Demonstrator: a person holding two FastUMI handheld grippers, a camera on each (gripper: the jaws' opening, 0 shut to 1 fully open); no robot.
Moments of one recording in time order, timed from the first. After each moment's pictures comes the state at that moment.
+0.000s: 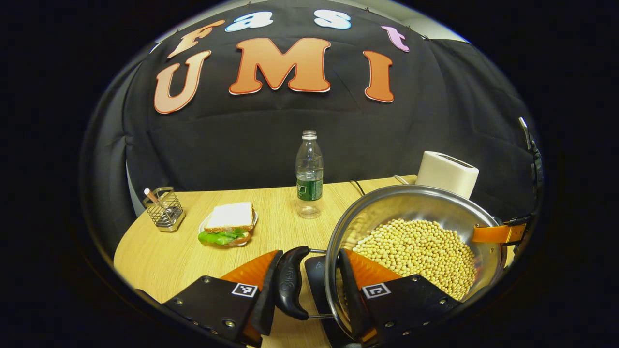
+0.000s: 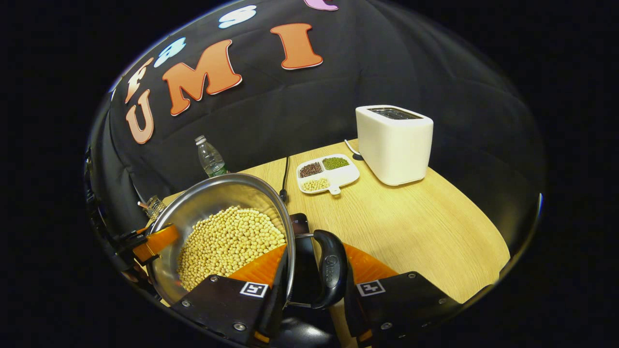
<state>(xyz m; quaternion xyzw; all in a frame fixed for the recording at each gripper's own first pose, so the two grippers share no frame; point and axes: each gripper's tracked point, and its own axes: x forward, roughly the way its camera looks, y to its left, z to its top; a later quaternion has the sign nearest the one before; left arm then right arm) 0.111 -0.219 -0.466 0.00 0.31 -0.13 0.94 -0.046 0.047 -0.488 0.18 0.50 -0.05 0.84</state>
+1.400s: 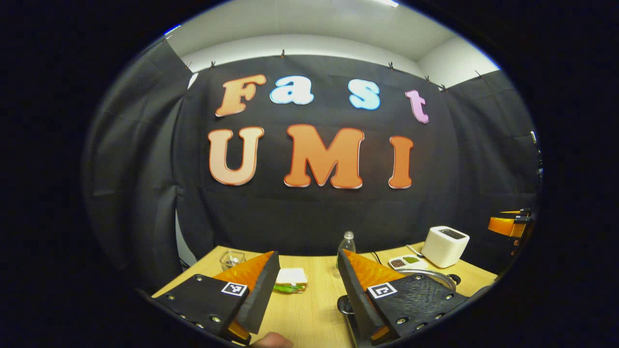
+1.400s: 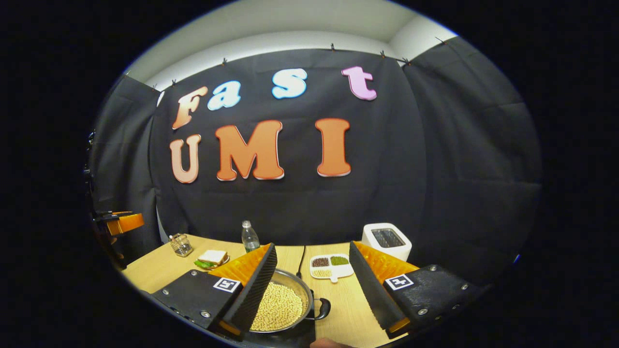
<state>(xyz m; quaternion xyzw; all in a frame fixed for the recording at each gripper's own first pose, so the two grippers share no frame) 0.066 -0.088 -0.170 -0.02 0.09 -0.03 0.99 0.009 0.003 -0.228 0.09 0.23 -0.01 0.97</state>
